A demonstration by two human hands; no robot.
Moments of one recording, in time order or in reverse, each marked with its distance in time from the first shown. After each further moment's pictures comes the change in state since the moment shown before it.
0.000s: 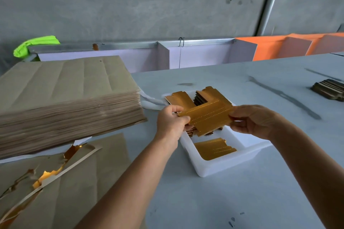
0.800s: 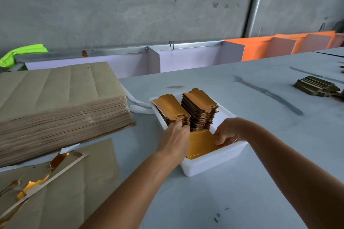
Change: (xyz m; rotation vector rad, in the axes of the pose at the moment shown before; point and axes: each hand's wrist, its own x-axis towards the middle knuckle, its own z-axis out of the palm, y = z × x) left_hand -0.018 -0.032 0.022 1.298 -0.229 0.644; right_hand 0.026 0.022 0.001 -0.886 -0.056 0.303
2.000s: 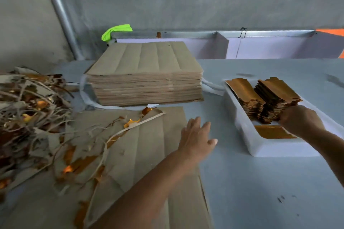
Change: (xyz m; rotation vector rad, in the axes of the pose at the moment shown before) left_hand -0.118 -0.073 -0.016 0.001 -0.084 -0.392; right_hand -0.013 -0.017 0.048 -0.476 0.645 -0.296
